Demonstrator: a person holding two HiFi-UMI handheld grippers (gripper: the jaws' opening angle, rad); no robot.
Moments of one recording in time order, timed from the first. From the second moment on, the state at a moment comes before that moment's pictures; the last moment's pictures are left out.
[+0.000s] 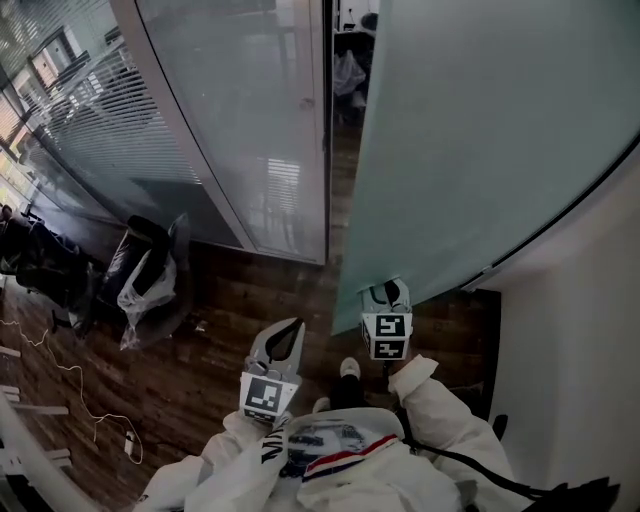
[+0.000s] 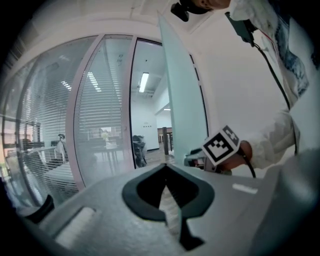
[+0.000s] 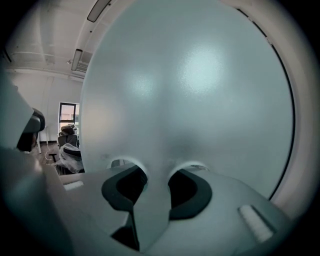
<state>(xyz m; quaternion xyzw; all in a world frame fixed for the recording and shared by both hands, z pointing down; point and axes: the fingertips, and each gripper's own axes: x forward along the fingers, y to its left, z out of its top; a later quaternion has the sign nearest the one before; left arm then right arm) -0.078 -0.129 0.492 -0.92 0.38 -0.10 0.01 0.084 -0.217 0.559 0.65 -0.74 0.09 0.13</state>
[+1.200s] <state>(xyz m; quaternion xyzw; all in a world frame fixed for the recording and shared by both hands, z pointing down) -0.028 -0.228 0.488 -0.88 0.46 -0.13 0.01 0.067 -0.330 0.545 0.63 -0.77 0.05 0.10</state>
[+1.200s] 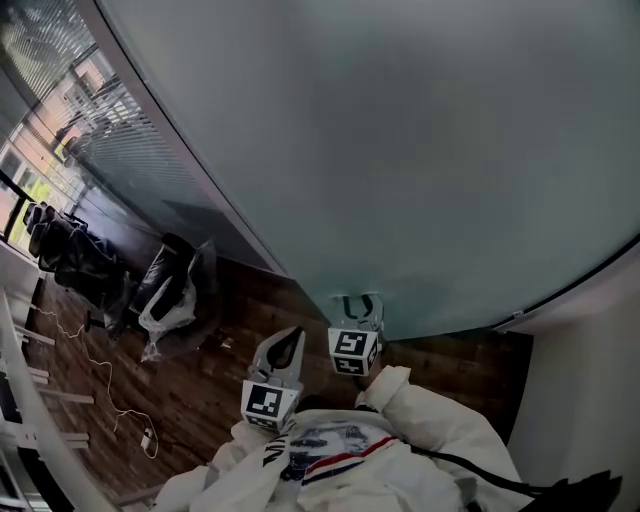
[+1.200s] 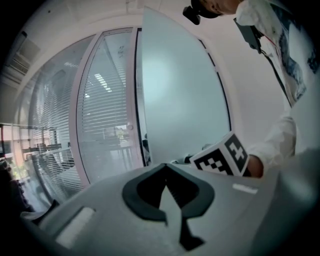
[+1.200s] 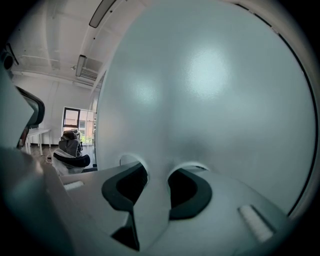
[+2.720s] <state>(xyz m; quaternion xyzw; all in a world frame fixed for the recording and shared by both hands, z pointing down) -0.062 -0.383 0.519 -0.91 0.40 -0.11 -0.01 0.089 -0.421 0.553 0.69 -0.72 0.06 0.07</state>
